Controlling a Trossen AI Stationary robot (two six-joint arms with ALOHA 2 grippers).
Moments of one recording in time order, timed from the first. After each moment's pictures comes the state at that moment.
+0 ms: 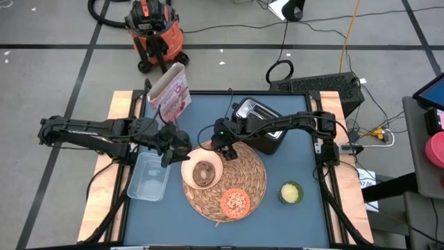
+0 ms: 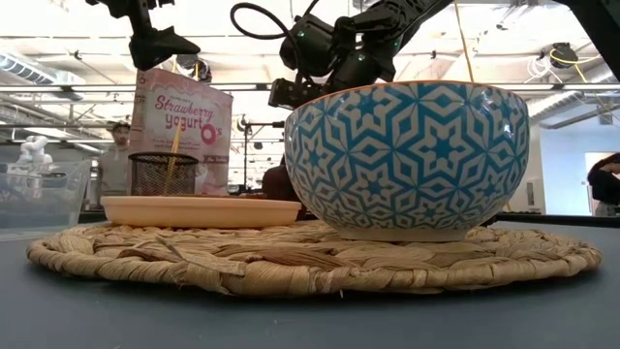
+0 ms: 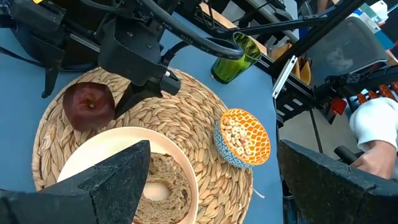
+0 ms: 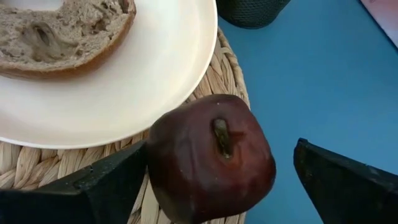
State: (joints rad) left arm -0.04 0.89 0.78 -0.37 0.13 -0.56; right arm -0.13 1.98 1.39 -0.36 -0.03 -0.46
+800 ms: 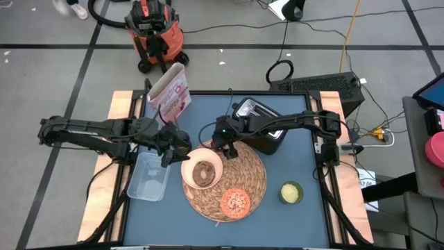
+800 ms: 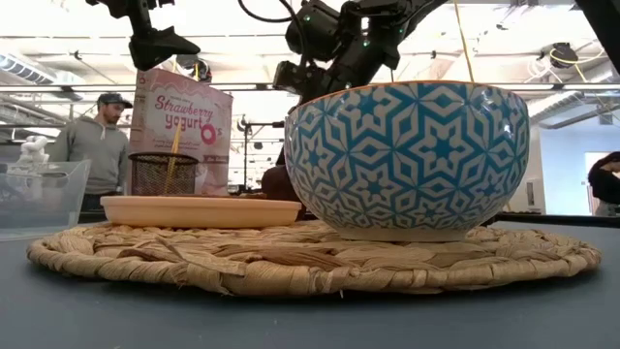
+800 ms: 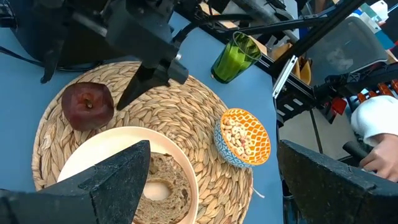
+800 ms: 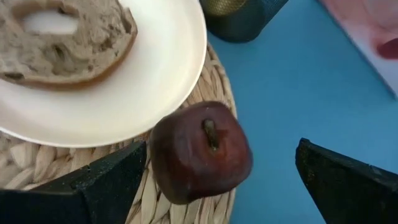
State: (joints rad) left arm -0.04 0.89 0.78 -0.37 0.13 -0.56; right arm -0.13 1.92 1.39 -0.38 -0.03 -0.46
